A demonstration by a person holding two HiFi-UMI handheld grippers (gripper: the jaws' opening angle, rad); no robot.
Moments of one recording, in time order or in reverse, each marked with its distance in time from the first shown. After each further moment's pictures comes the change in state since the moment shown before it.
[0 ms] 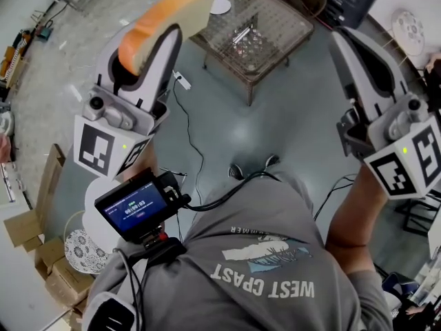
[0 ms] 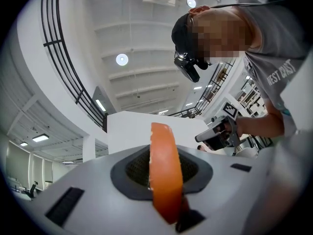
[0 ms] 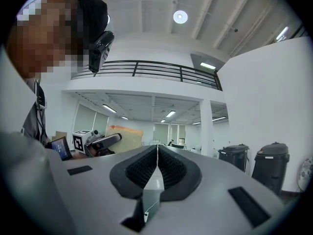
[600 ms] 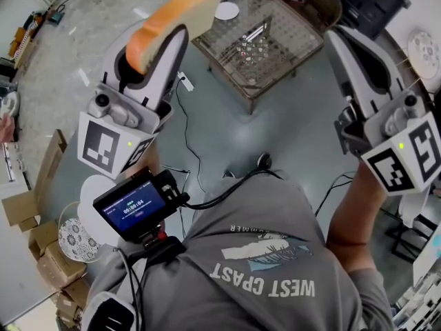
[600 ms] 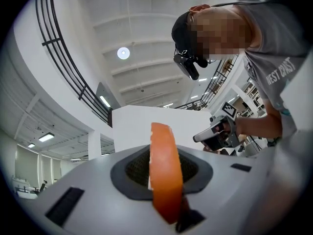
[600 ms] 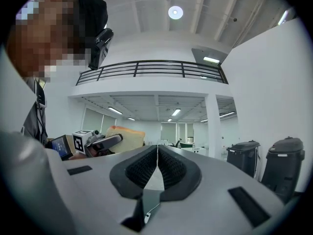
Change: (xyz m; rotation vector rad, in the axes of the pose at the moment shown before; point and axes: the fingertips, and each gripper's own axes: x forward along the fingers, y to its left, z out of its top) left arm 0.014 0.015 0.000 0.026 0.052 0.060; right arm 0.030 -0.017 0.009 0.014 -0.010 0.100
